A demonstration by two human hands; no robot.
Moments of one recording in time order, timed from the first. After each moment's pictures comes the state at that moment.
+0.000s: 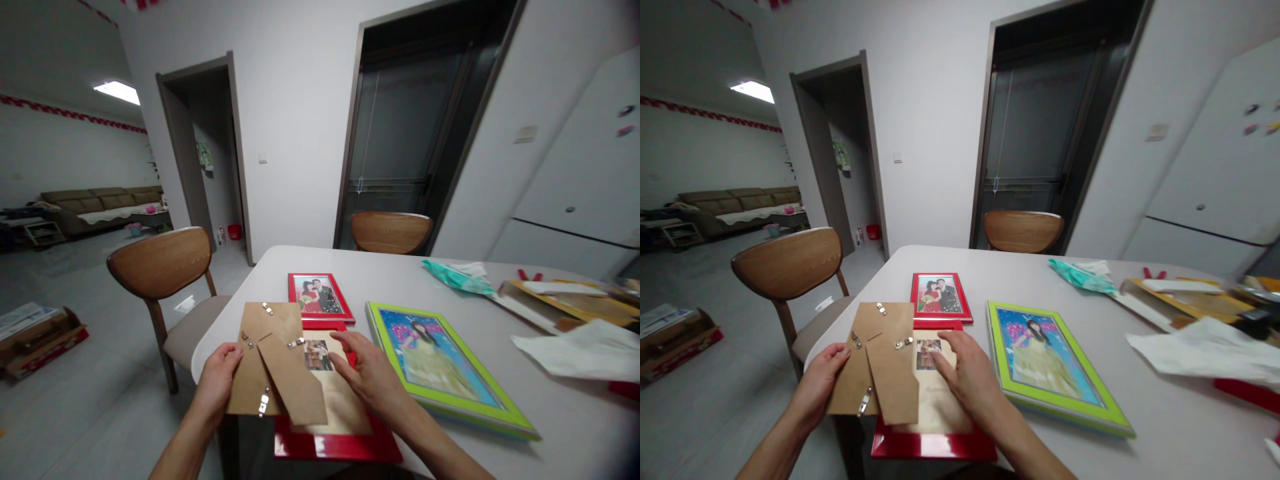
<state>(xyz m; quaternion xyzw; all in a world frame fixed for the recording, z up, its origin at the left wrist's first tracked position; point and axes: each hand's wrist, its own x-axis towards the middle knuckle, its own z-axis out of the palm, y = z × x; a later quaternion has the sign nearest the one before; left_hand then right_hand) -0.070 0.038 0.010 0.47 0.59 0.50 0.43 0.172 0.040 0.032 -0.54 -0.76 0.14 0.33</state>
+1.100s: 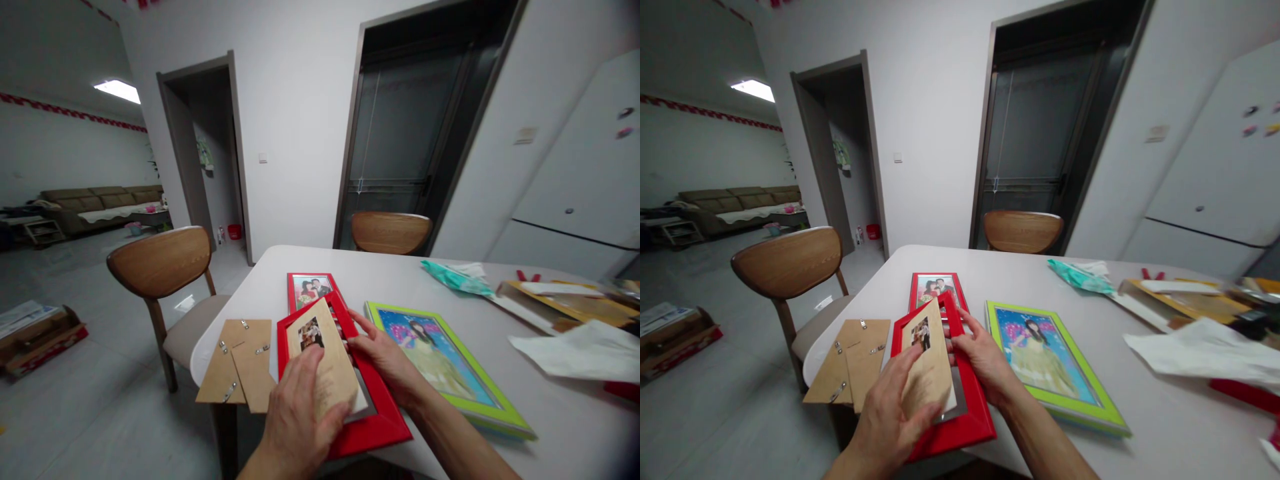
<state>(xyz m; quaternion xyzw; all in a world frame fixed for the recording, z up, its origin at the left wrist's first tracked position) 0.026 -0.007 0.024 0.79 0.45 0.40 0.14 0.176 0.043 0.061 -0.43 -0.39 0.64 0.51</state>
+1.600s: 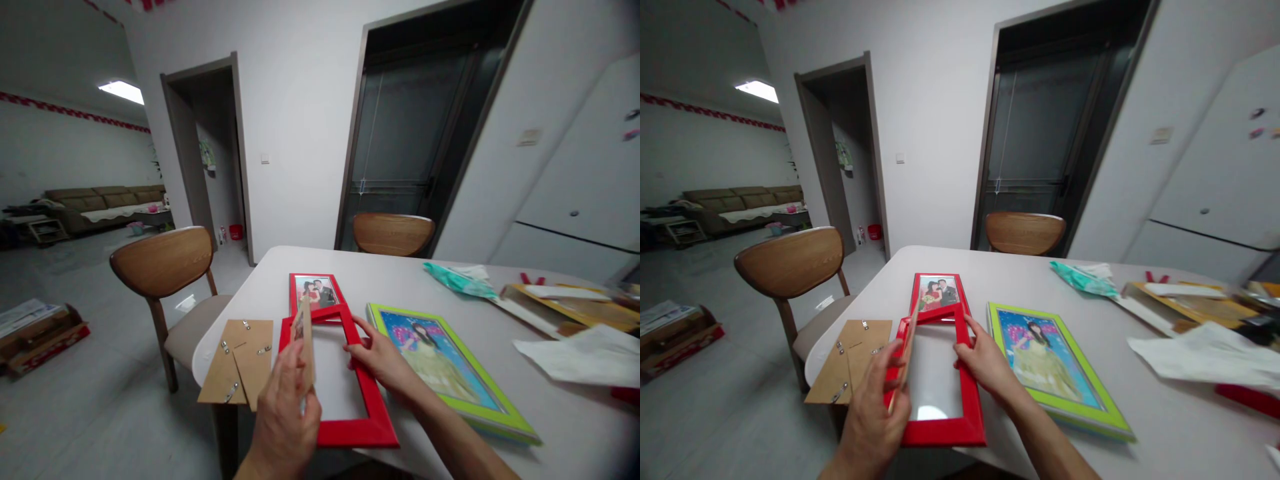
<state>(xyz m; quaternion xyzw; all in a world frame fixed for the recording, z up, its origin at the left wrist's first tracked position) 0.016 -0.009 0.024 0.71 0.49 0.49 0.12 0.191 0.057 0.037 -0.59 -0.58 0.42 0.38</state>
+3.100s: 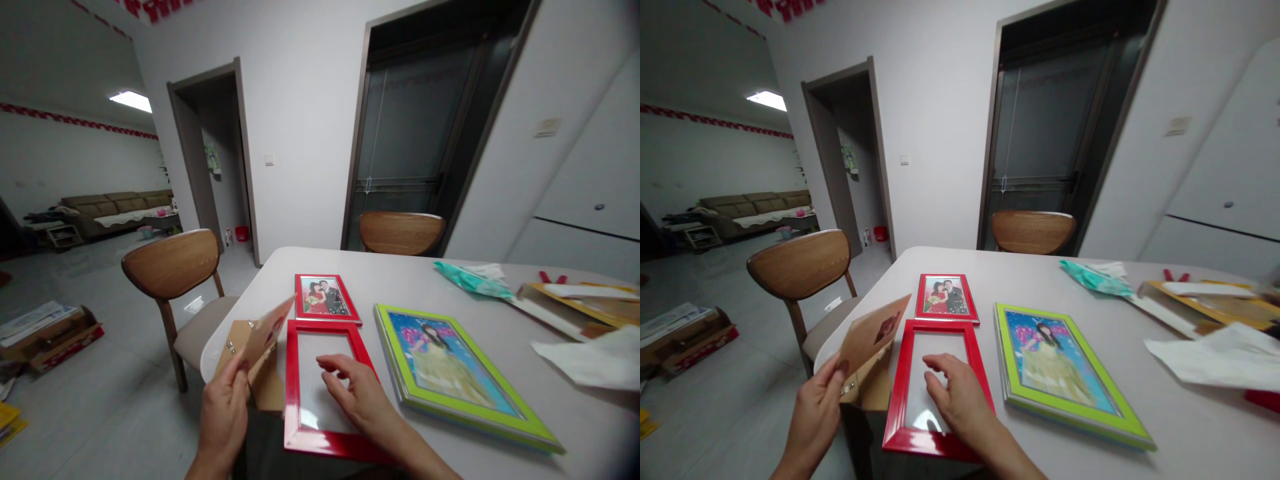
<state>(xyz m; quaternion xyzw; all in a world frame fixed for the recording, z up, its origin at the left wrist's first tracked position) -0.056 -0.004 0.025 0.54 0.60 0.55 0.23 0.152 0.031 0.013 -0.48 -0.74 0.29 0.37</state>
